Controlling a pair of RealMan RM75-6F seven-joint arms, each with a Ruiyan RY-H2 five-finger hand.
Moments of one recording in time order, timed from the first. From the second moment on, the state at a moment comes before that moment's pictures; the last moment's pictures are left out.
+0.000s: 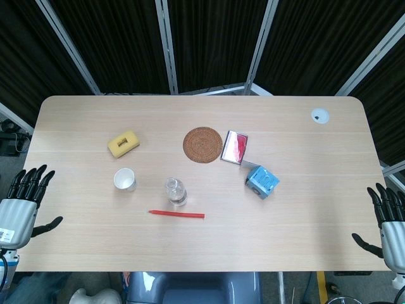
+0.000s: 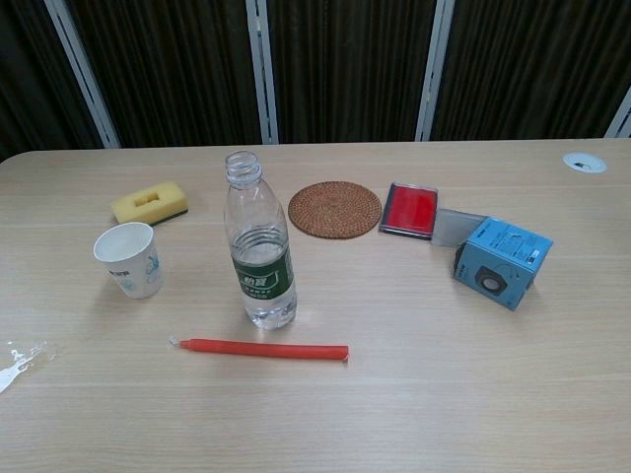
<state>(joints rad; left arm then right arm) -0.11 -1.11 -0.03 -1.75 1.61 1.54 0.23 -0.02 -1.09 0.06 -1.61 -1.59 1.64 -0.05</state>
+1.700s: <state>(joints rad) -0.73 -1.77 -0.13 -1.09 1.50 0.86 -0.79 0.04 -1.13 0.11 -1.57 -1.43 1.51 -0.13</state>
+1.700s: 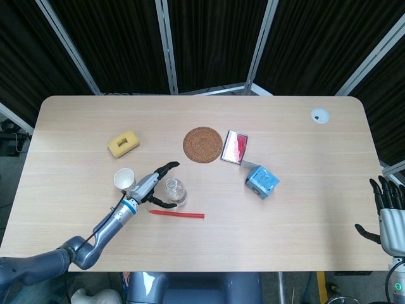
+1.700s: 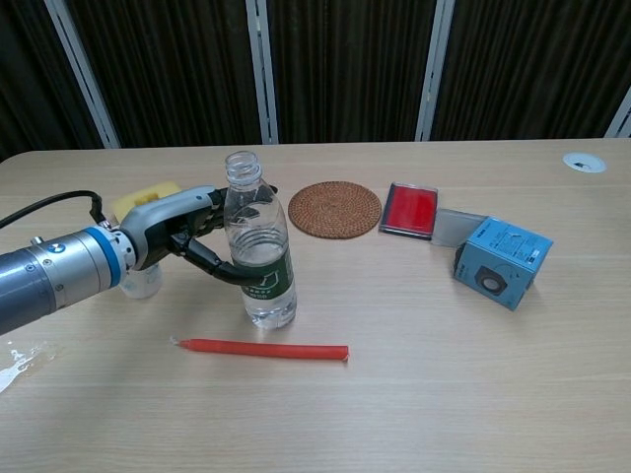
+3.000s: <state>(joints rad) -0.78 -1.92 -0.14 -0.93 1.42 0.81 -0.91 0.06 -1.13 0.12 -1.55 -1.40 1.48 -0.12</state>
